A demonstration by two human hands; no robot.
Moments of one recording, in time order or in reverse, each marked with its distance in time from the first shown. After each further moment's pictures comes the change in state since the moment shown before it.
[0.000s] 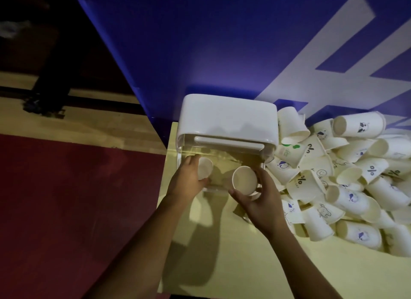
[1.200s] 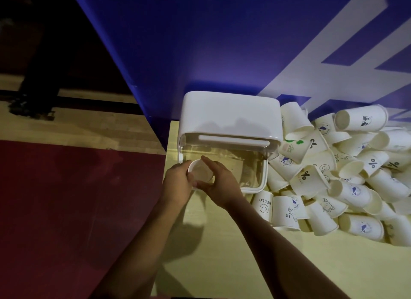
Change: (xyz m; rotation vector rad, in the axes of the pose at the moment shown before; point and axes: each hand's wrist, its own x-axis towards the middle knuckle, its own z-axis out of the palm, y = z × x) left_hand -0.014 -0.020 -0.017 -0.134 0.115 -0.034; right_hand 0.043 -0.022 0.099 -0.204 -0.317 -0.030
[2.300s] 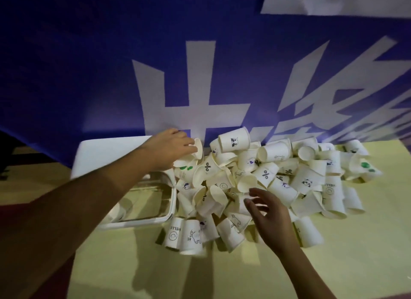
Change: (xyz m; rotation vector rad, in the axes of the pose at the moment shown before) left_hand 0.091 0.308 0.046 1.234 -0.297 1.043; right_hand -0.157 0.185 -0.284 0.234 0.483 0.163
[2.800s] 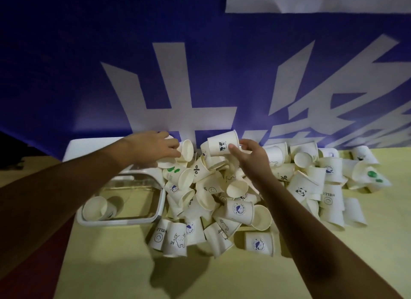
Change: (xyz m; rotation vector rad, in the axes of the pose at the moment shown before) left_hand 0.017 -0.010 -0.022 0.046 -0.324 0.078; right_hand 0.158 -0.033 -0.006 0.197 -0.080 0.133
